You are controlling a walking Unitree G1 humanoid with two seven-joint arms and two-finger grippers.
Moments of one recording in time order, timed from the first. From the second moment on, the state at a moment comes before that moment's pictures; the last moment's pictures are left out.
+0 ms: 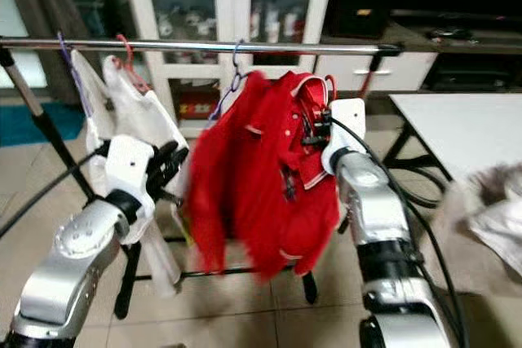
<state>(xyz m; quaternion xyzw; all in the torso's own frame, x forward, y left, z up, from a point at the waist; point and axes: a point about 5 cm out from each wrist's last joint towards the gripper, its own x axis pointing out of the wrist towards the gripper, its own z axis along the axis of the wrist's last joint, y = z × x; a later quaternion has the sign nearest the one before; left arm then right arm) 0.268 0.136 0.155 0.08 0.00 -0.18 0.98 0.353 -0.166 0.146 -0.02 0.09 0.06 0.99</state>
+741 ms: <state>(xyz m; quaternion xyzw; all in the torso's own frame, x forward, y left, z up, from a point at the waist) 0.254 0.136 0.152 0.08 0.01 -0.19 0.98 0.294 -0.180 0.150 0.02 0.02 0.06 1.00</state>
